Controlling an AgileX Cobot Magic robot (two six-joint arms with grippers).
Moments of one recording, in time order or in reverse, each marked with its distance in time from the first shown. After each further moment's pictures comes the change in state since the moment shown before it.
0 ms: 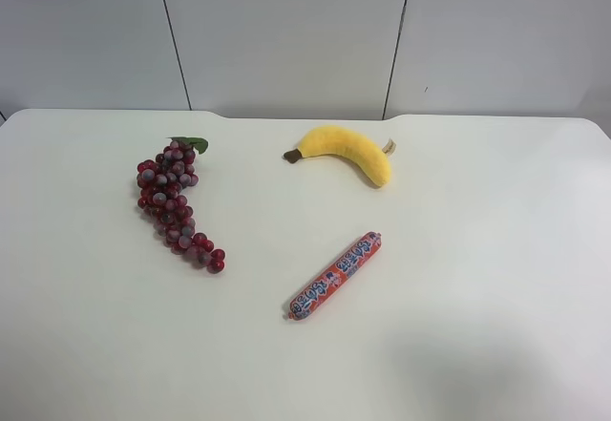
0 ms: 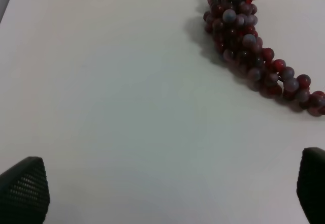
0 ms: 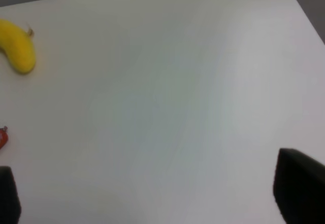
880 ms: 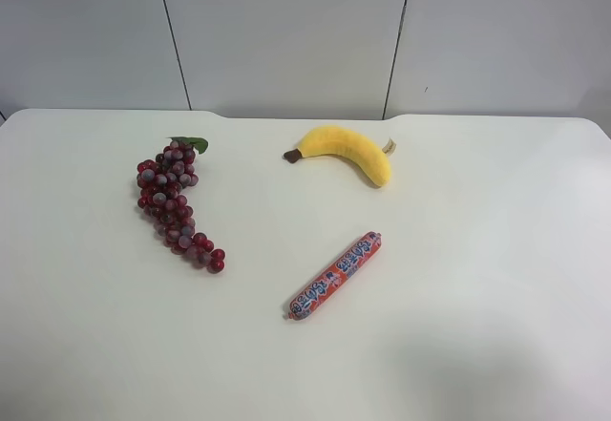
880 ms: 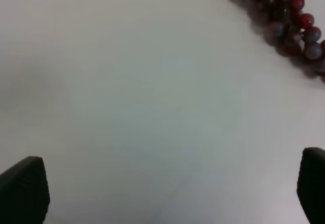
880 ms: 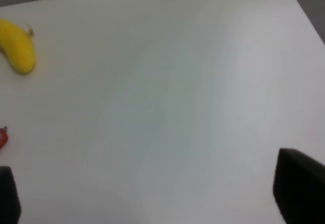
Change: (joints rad) left arm -0.018 0.770 -0.251 0.028 -0.033 -0.159; right arm 0.000 0.000 0.000 0.000 0.000 0.000
